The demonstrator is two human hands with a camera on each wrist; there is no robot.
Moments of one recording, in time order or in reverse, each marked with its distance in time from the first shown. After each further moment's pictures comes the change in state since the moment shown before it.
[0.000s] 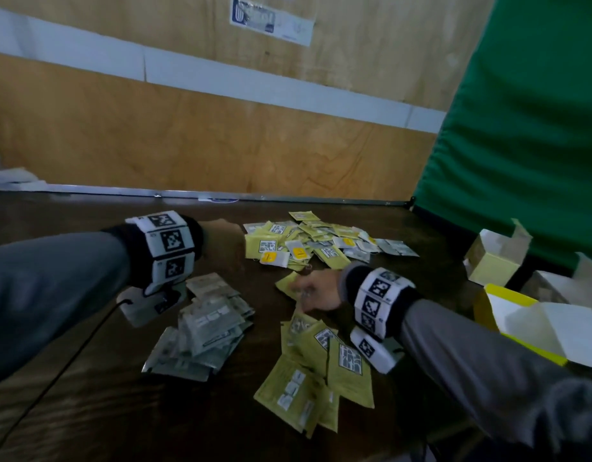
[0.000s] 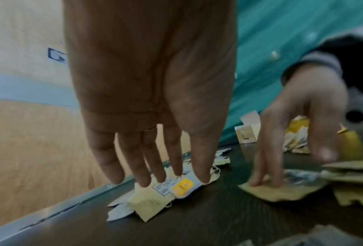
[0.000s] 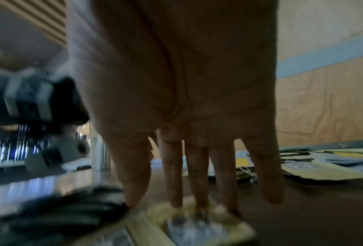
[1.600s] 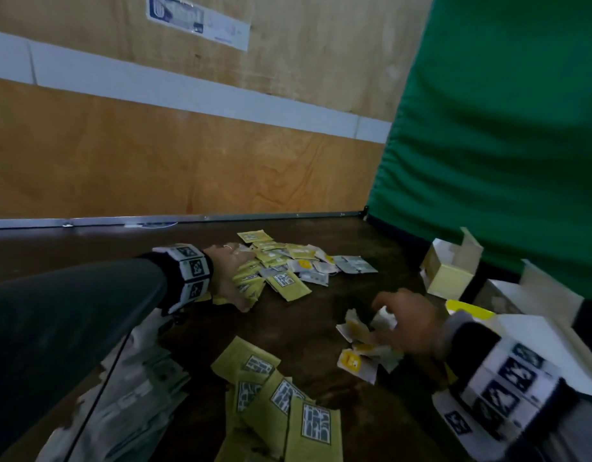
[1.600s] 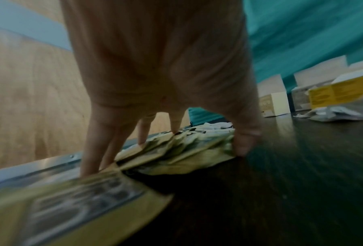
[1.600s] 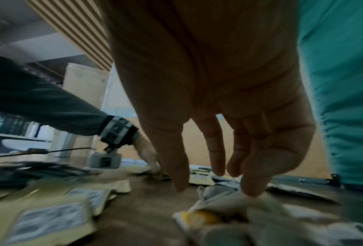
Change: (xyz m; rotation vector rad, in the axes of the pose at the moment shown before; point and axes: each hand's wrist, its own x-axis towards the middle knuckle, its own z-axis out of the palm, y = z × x) left_hand 0.132 0.039 -0.005 -0.101 0.015 0.073; right_hand -0.081 0.124 0.030 0.212 0.397 0.513
